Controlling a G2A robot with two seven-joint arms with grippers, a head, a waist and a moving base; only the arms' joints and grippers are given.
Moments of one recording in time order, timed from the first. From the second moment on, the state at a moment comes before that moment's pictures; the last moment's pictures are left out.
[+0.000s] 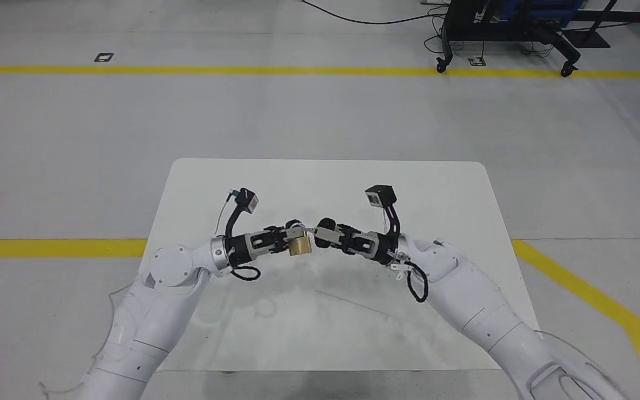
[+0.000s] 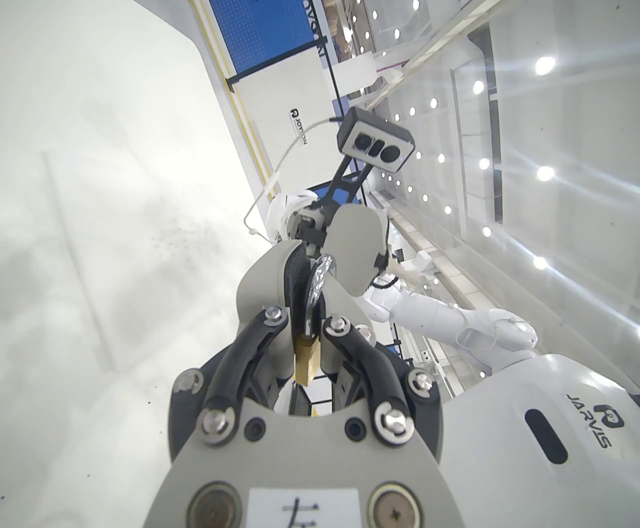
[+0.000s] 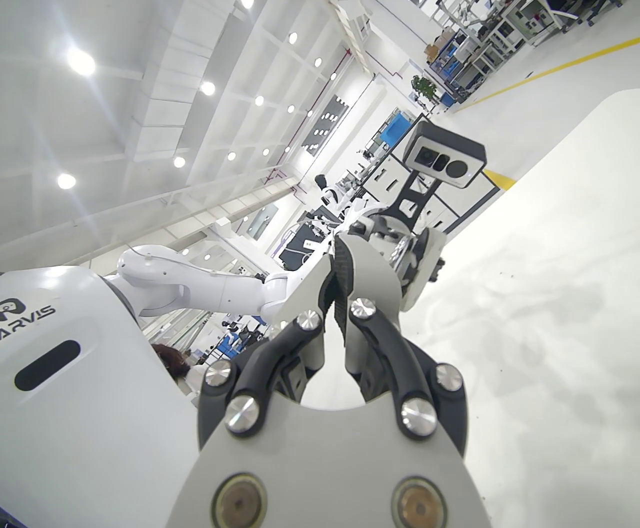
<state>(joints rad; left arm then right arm) 1.17 -1.12 -1.18 -1.41 -0.39 -0.34 -0.99 -1.01 -1.17 0.80 -1.21 0.48 -0.92 0.76</state>
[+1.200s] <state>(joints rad) 0.98 -1.18 -1.02 -1.27 -0.48 0.15 -0.81 -1.18 -1.12 0.97 -1.34 0.56 -0.75 0.74</state>
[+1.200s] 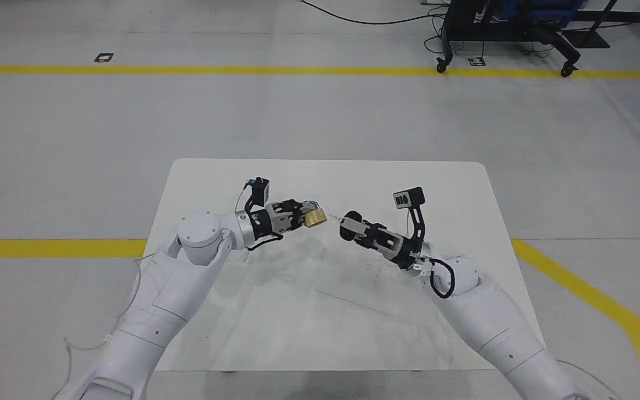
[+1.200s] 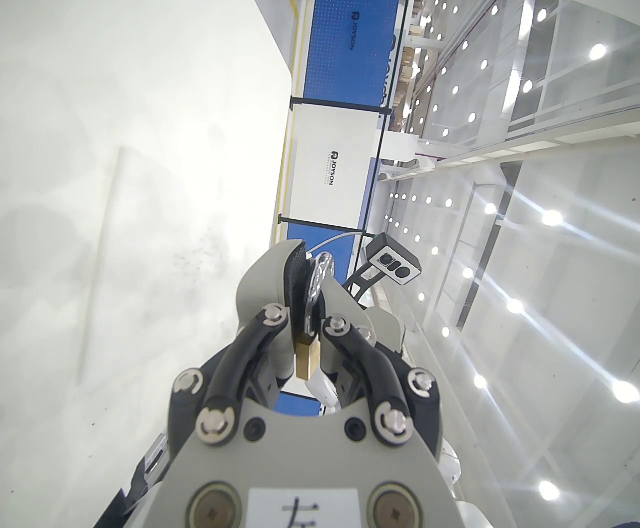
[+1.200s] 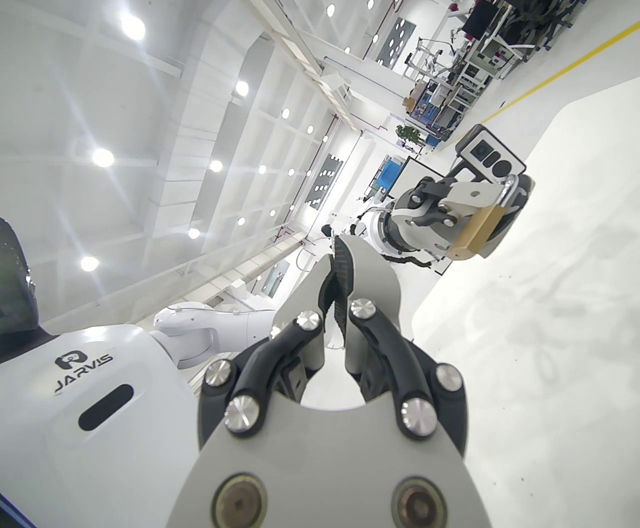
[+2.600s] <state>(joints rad) 1.00 -1.22 -0.99 -1.30 -0.49 0.16 -0.56 -1.48 -1.11 1.00 -1.79 0.34 -0.02 0.08</state>
